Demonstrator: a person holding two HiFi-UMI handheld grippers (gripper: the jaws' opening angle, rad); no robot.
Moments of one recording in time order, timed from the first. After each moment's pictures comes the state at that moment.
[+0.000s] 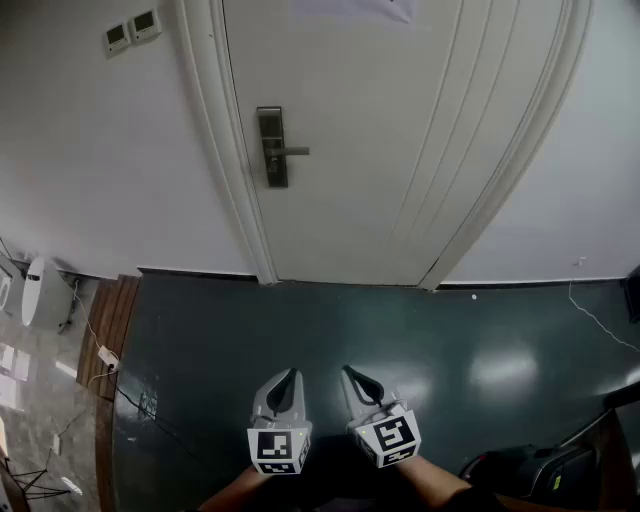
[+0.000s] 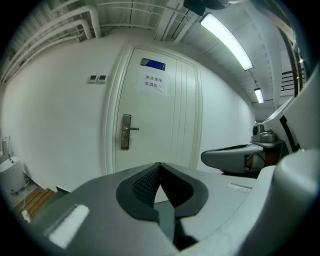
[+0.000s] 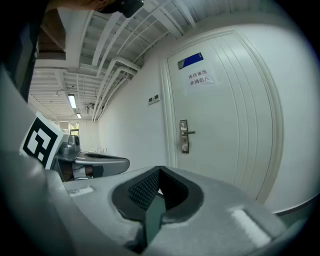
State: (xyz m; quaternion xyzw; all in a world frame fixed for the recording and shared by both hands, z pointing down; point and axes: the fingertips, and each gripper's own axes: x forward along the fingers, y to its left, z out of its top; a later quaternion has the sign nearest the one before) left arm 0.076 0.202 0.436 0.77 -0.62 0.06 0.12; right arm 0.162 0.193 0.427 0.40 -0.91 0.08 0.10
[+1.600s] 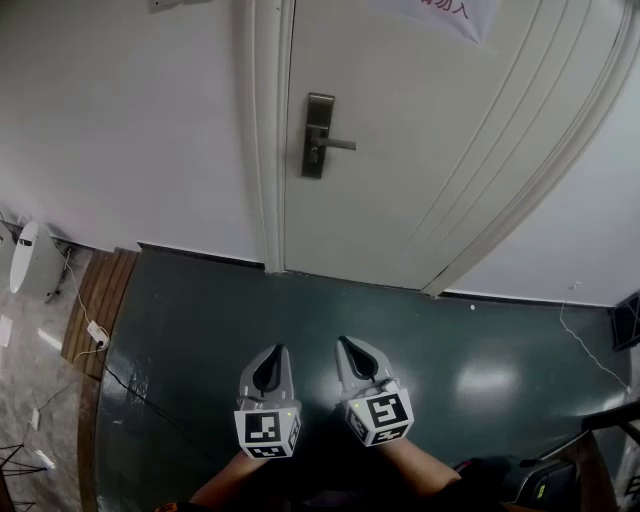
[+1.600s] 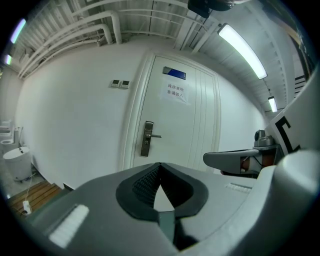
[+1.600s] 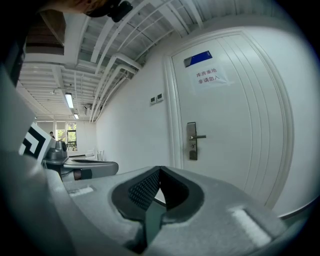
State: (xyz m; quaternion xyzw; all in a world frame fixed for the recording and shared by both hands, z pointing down) left arm -0.043 0.176 0.424 0.73 -0.67 0.00 0.12; right arm 0.056 0.144 0.413 0.41 -0.91 0.07 0.08
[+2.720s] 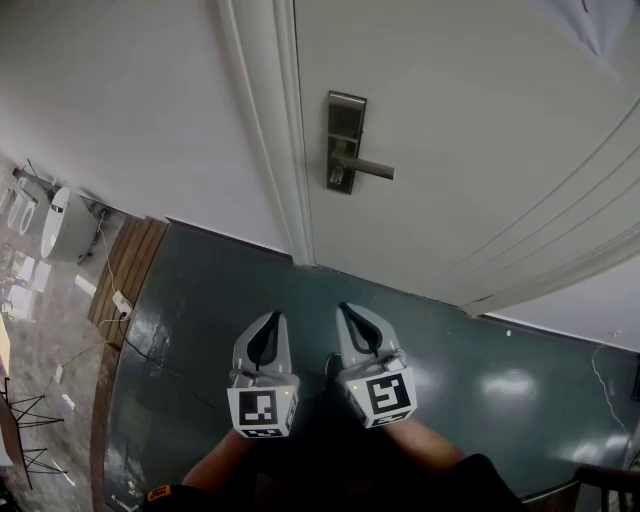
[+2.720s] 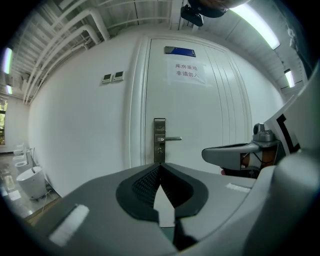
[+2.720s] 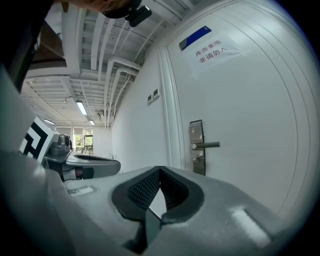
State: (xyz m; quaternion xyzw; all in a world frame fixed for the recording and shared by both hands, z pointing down) left arm -0.080 -0.054 0.412 0.67 -0.74 0.06 0.08; right arm 0.003 -0.098 0.396 0.30 -0.95 0.04 0.05
